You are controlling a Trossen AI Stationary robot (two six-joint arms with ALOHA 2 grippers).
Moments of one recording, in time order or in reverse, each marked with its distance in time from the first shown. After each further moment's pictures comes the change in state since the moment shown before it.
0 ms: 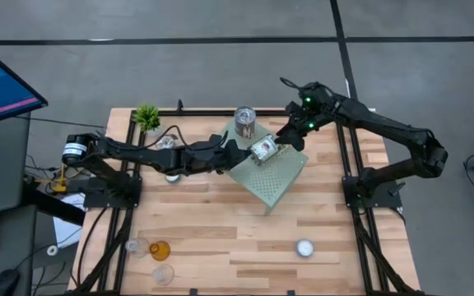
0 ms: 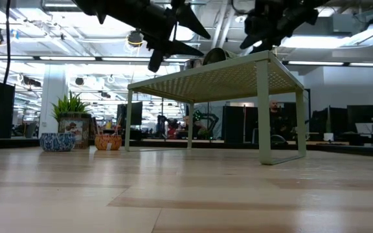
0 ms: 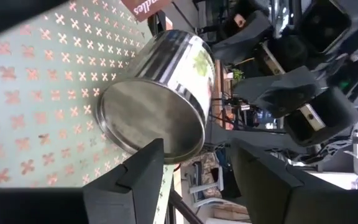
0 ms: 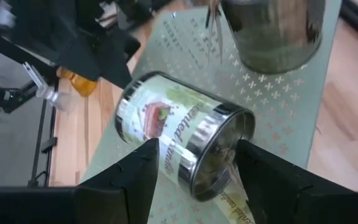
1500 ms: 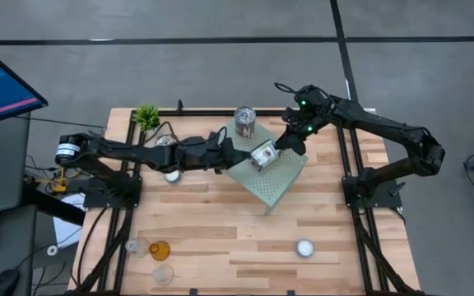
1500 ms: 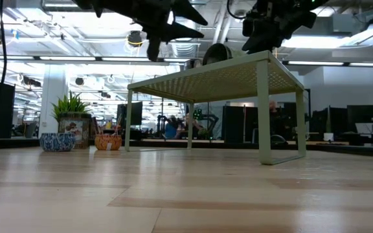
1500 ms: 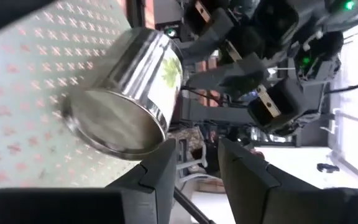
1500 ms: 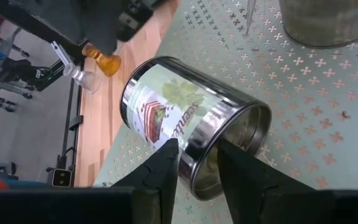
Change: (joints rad) left arm 0.017 -0.071 -0.001 -0.017 0.123 -0.001; right arm 0.018 0.029 0.000 -0.040 -0.103 -0.028
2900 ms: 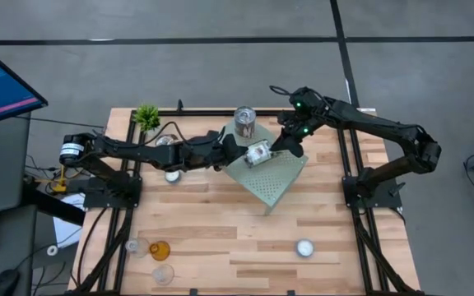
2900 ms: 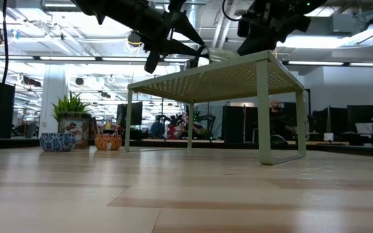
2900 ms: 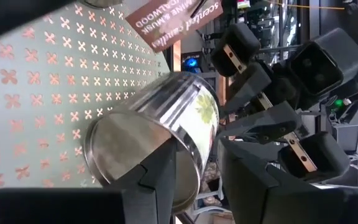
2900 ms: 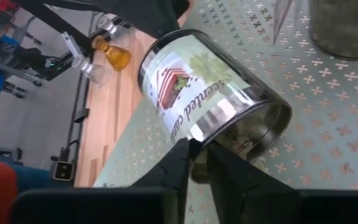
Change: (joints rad) left arm 0.026 0.042 0.000 -0.036 -0.105 -0.030; right arm 0.026 0.043 0.000 0.051 -0.055 -0.039
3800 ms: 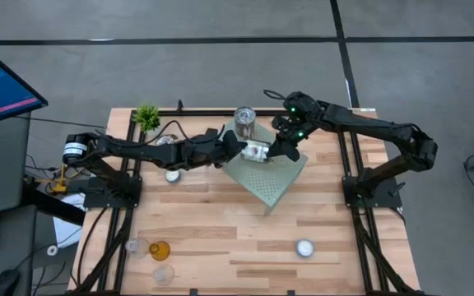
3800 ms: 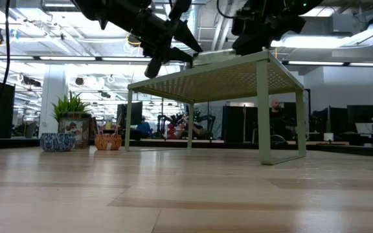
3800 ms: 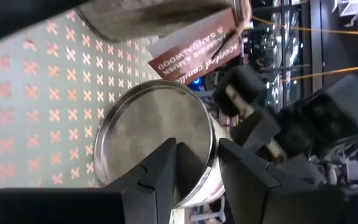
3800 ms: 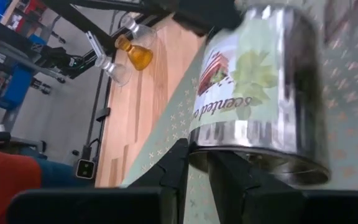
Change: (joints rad) left arm 0.003 0.032 0.000 0.019 -0.048 -0.019; right arm 0.066 0.042 0.000 0.075 -0.026 0.089
